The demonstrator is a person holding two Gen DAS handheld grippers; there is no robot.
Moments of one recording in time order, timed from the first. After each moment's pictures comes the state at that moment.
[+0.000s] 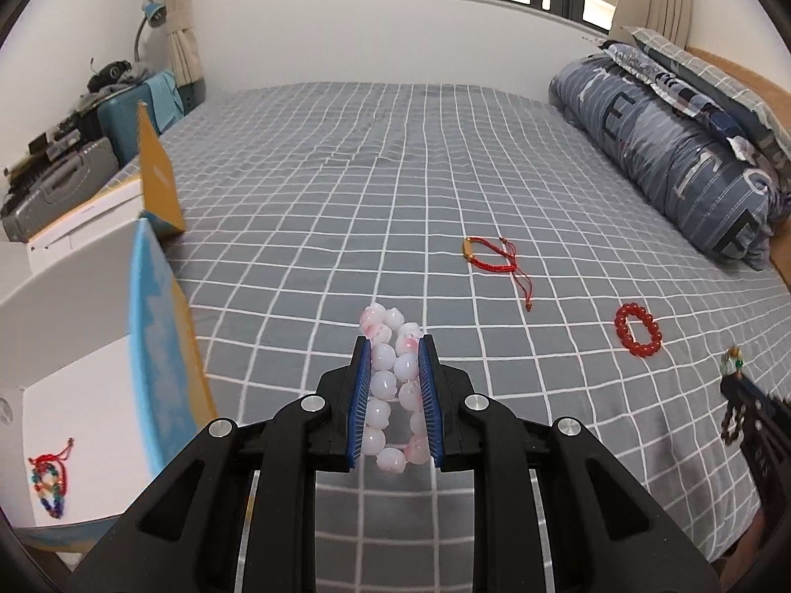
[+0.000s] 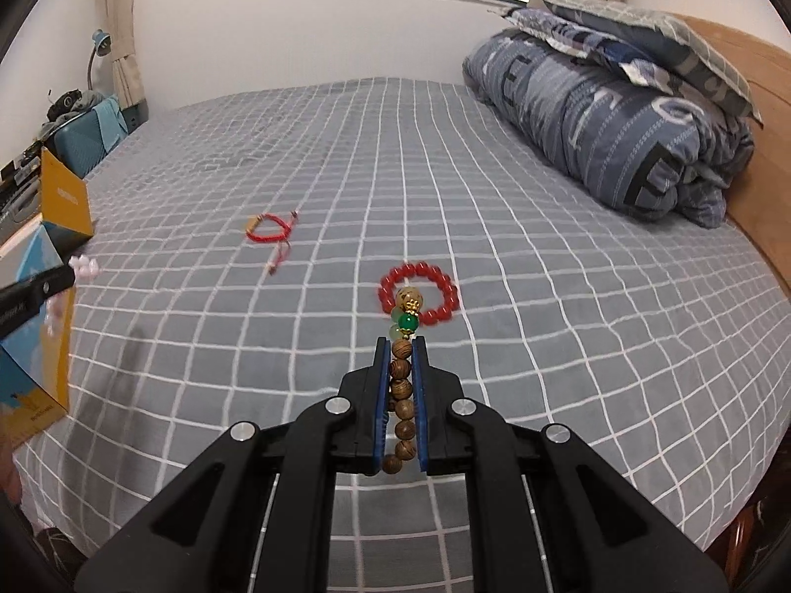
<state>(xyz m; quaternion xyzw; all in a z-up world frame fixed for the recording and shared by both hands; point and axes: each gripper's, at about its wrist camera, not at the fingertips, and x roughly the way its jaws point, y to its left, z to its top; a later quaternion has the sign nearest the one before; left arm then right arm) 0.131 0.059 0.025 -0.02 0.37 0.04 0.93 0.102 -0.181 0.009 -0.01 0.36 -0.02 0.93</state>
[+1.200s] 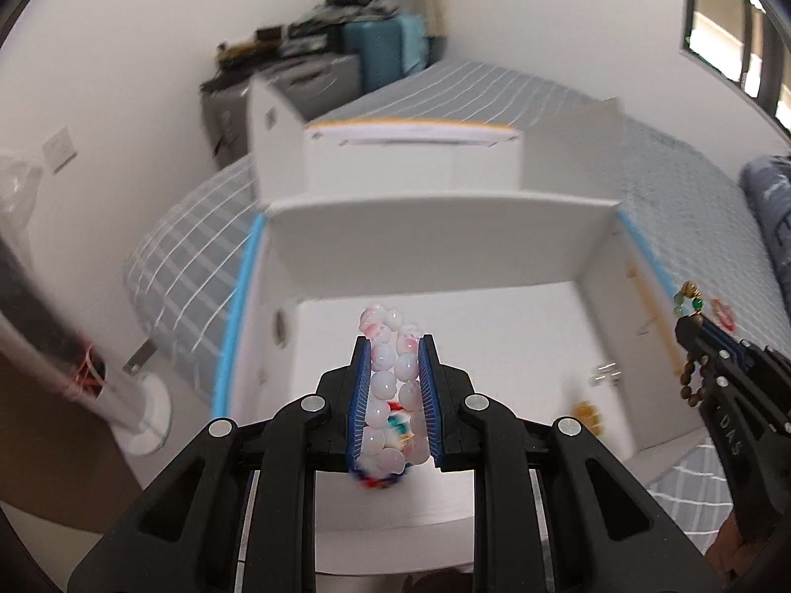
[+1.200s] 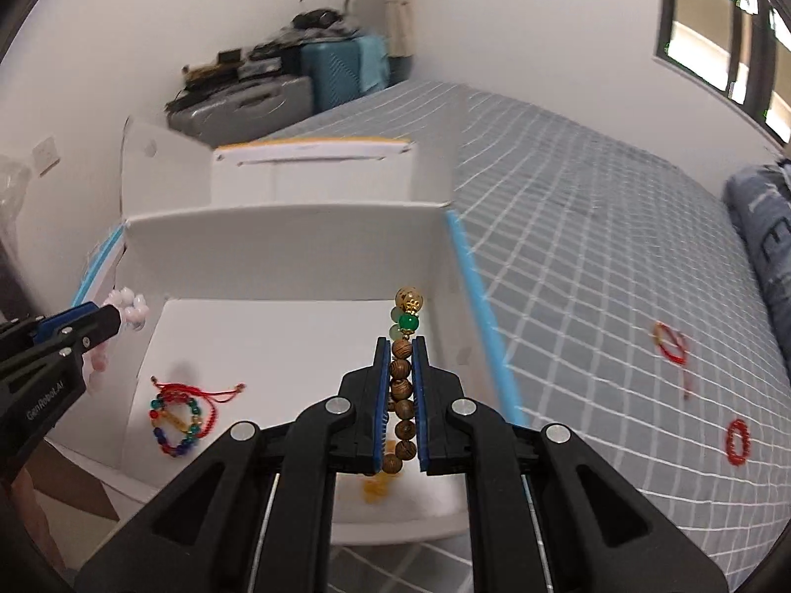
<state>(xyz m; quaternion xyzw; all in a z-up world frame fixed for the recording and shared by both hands) -0.017 0.359 0.060 -0.12 0.40 0.28 0.86 0.073 0.229 0.056 -0.13 0.36 0.27 0.89</state>
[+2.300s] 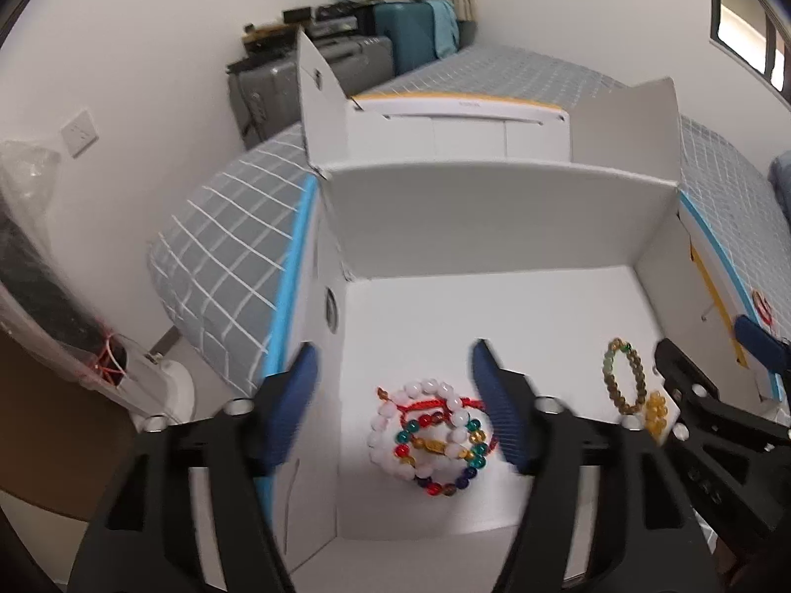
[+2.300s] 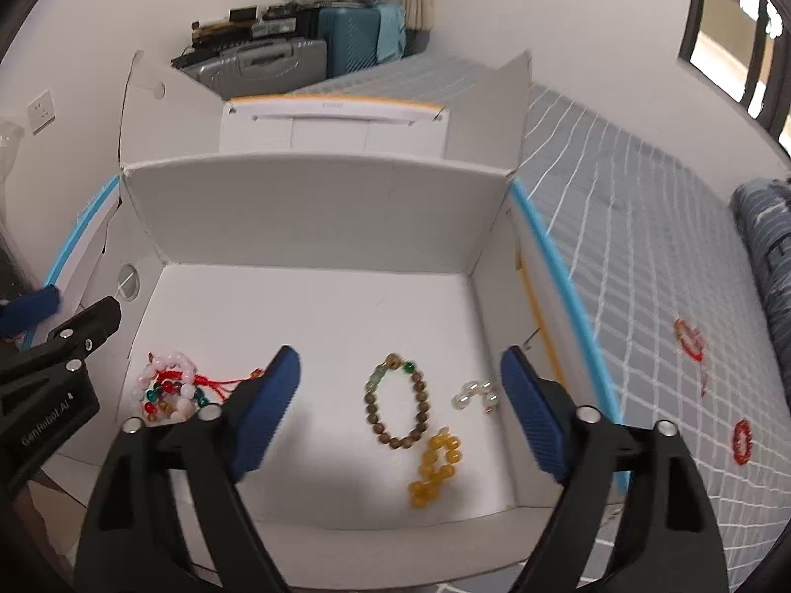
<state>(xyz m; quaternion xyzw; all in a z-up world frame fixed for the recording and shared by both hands) -0.028 0.383 0.037 -0.11 0.41 0.31 0.85 0.060 0.263 0.032 -0.17 0.37 0.25 0.88</state>
